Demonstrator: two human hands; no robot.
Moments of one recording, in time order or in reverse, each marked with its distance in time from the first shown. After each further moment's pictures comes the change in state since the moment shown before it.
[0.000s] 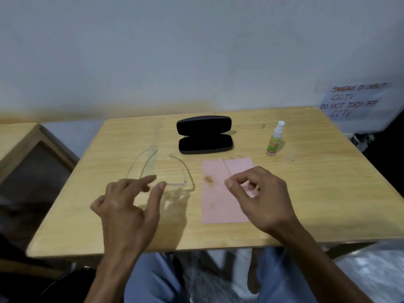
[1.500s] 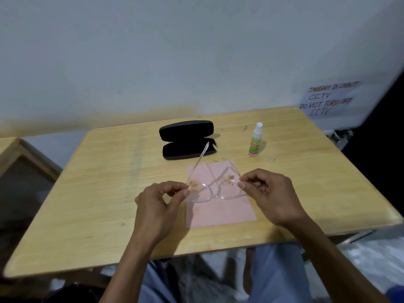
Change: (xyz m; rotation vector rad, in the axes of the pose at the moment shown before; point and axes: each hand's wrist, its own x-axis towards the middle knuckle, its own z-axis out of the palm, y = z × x) left_hand 0.005 0.033 0.055 -0.364 -0.387 -0.116; right_hand 0.008 0.059 -0.035 0.108 -0.027 0.125
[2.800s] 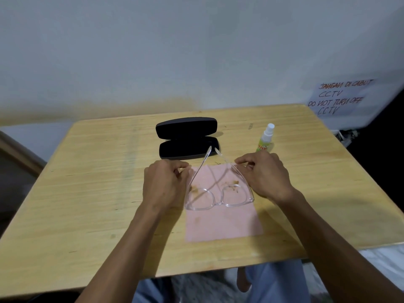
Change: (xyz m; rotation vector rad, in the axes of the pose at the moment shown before) left_hand 0.089 -0.023 0.035 0.236 -0.023 0.119; right_hand 0.081 0.003 0.020 -0.434 -0.078 0.154
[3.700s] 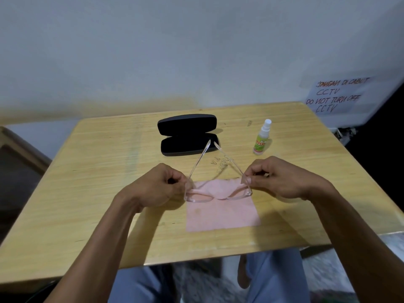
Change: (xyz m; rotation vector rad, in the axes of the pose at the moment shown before) left_hand -0.012 -0.001 -0.045 -0.315 -0.706 -0.115; right_hand -0.023 0.014 -0.047 0.217 -0.554 -0.152
